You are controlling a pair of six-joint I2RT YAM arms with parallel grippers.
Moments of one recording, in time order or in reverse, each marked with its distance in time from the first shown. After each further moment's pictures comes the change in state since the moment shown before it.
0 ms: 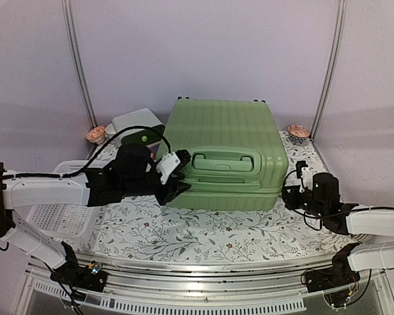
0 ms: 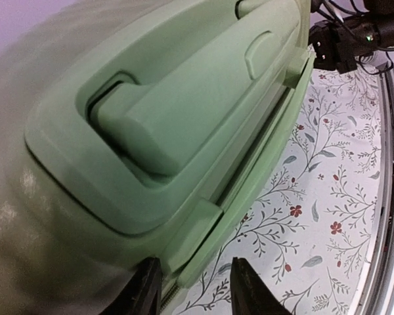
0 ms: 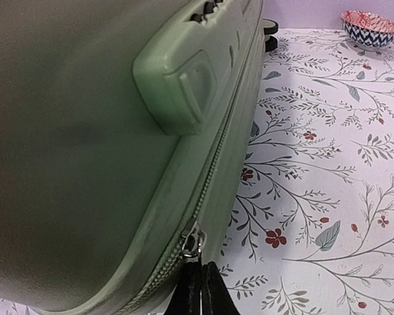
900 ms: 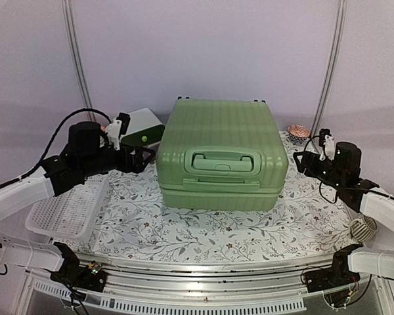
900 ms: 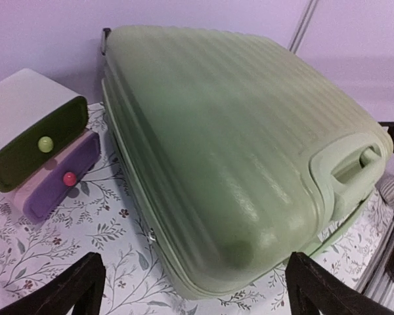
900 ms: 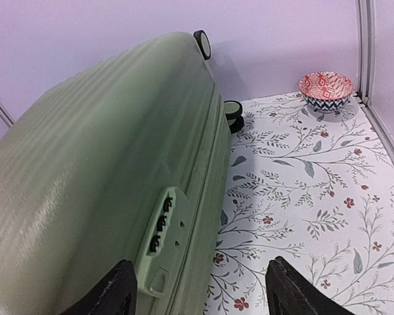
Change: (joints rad) left arm 0.274 -0.285 -0.002 -0.177 0.019 -0.399; right arm -0.212 -0.109 0.253 -0.234 -0.087 -0.006
